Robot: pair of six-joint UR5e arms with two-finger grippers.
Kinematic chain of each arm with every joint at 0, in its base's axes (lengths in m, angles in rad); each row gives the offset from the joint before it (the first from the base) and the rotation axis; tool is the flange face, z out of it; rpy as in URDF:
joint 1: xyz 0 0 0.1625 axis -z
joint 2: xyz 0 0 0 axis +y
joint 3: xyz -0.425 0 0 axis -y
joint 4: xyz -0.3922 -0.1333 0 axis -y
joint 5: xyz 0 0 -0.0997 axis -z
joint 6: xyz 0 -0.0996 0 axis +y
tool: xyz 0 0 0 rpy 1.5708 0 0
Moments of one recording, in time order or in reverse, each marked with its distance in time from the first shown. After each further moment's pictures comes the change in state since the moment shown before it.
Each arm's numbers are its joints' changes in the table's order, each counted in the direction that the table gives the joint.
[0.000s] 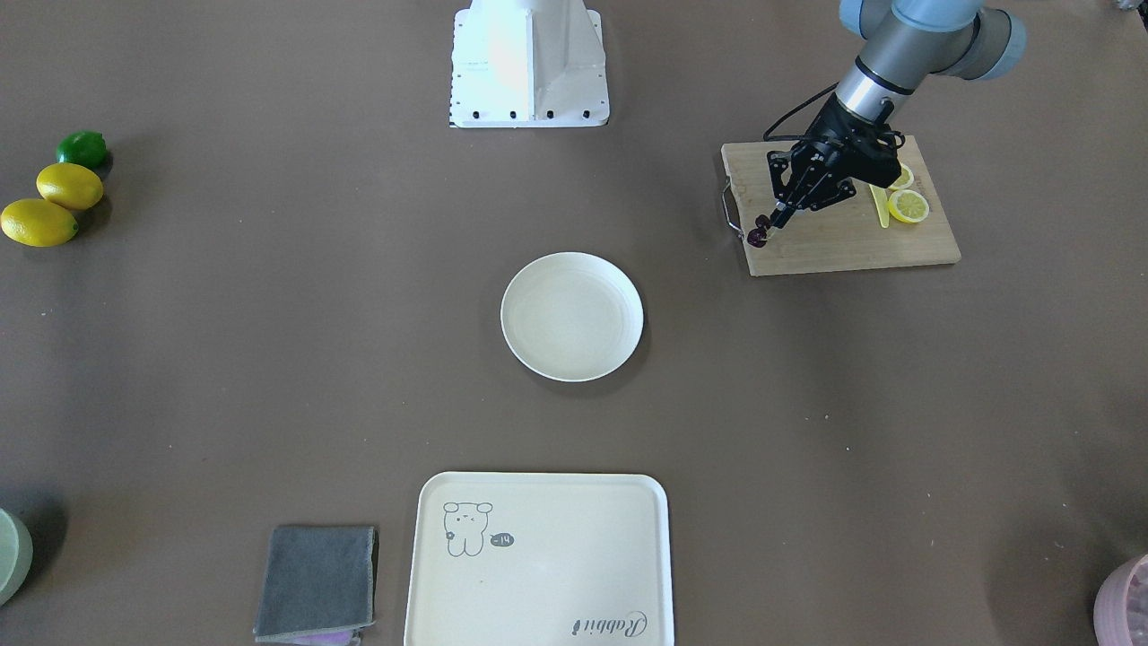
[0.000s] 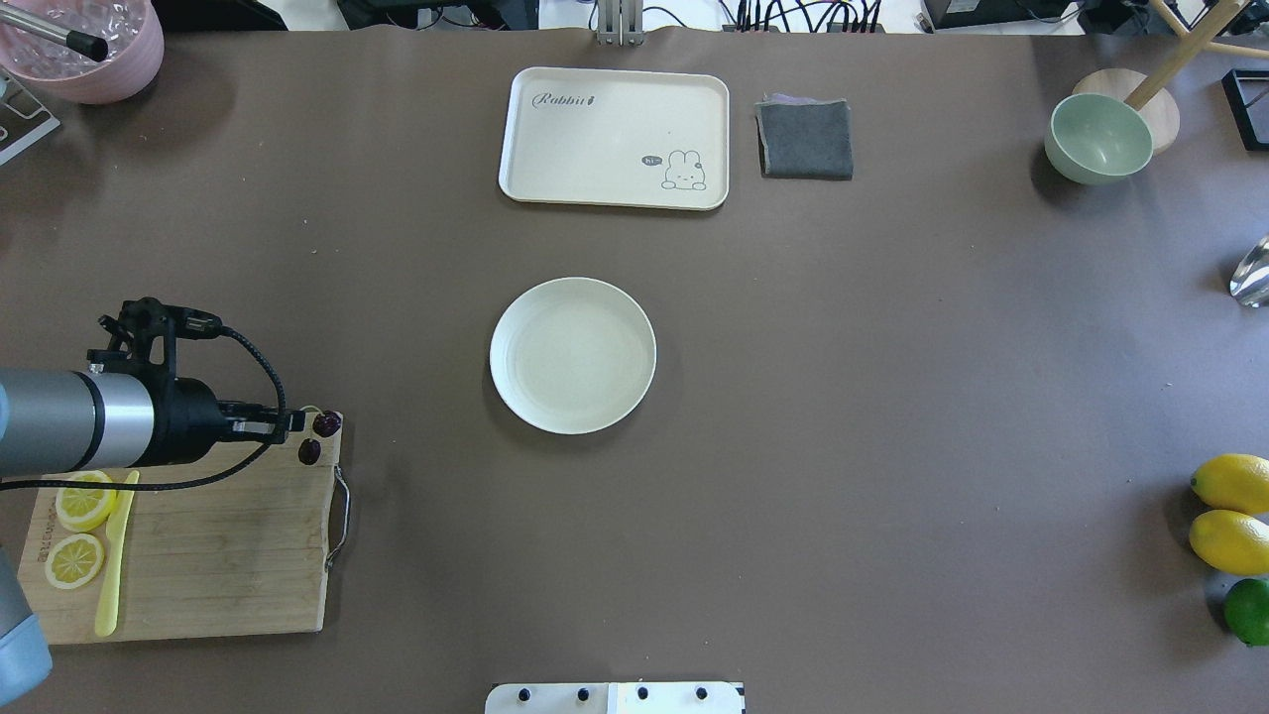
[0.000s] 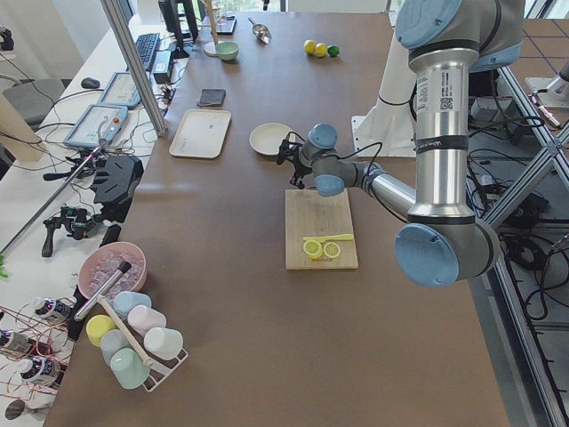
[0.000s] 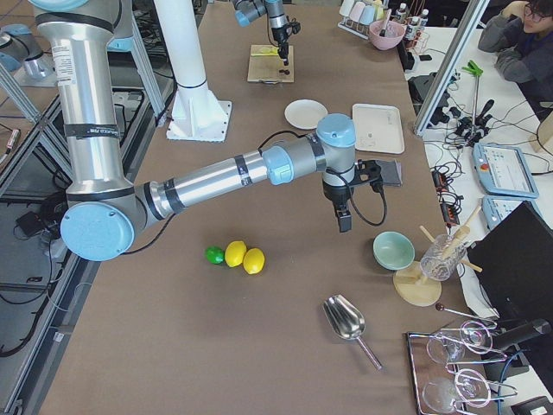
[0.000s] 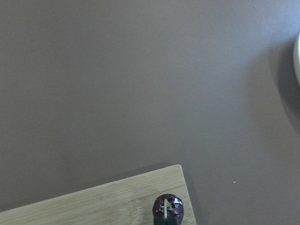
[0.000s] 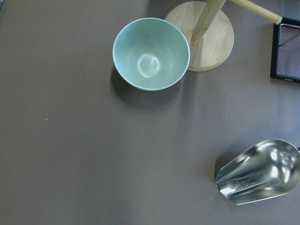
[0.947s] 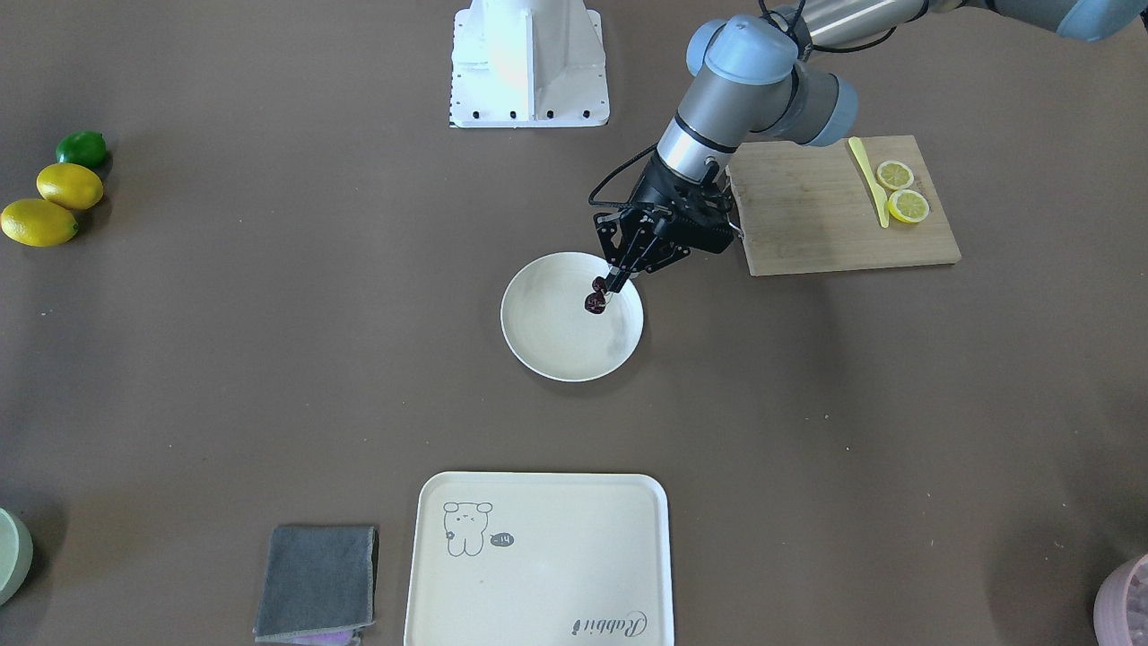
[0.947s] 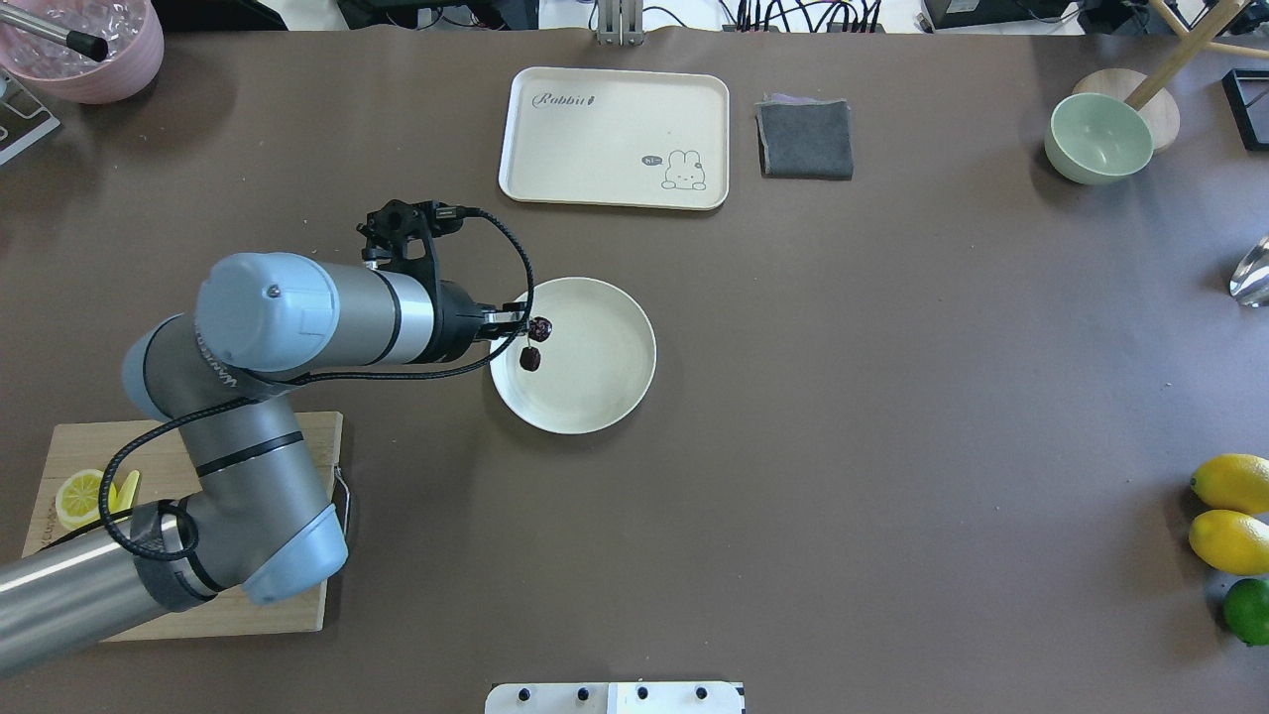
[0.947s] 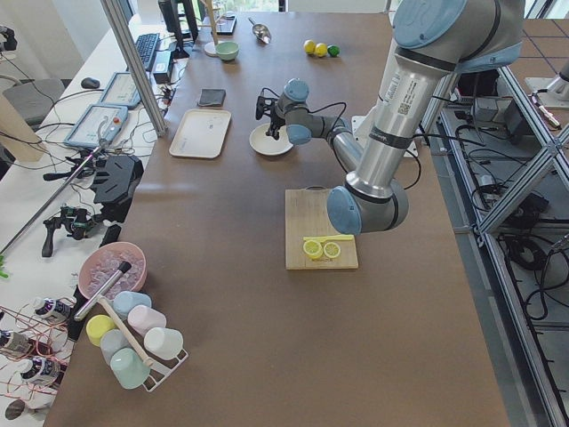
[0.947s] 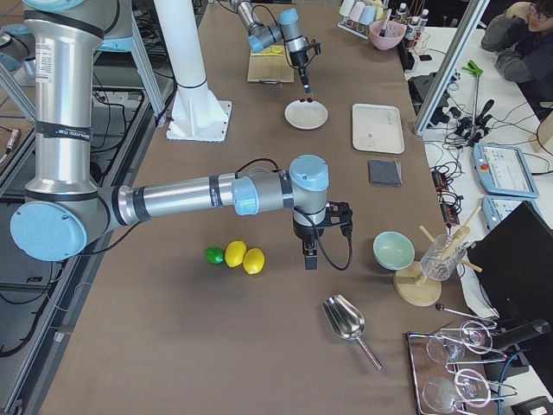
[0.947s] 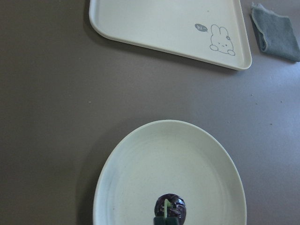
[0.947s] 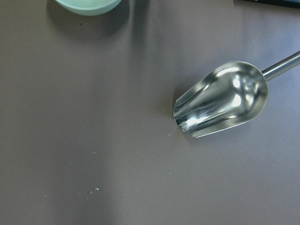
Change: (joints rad) left arm -0.019 0.555 0.286 0.179 0.086 0.227; right arm -0.035 0.158 -0.007 -0.003 0.000 0.064
